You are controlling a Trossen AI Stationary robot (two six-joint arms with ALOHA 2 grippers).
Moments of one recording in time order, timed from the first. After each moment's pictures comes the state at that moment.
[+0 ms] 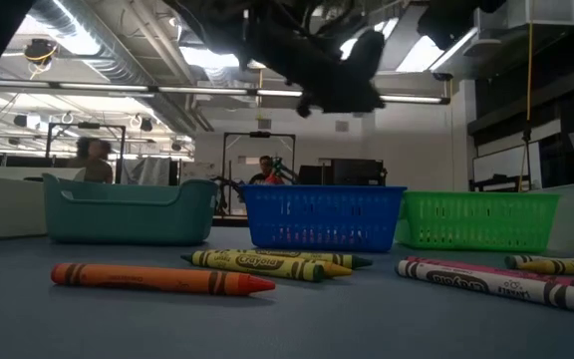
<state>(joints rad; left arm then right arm) 0.13 1.94 1.35 0.30 -0.31 -0.15 0.05 1.06 1.04 -0.65 -0.17 0.02</state>
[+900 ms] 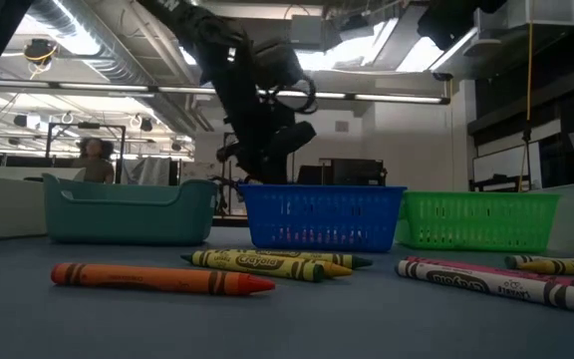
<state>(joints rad) 0.31 1.88 1.28 -0.38 -0.29 -0.43 0.05 1.06 1.04 -0.66 -0.17 0.02</state>
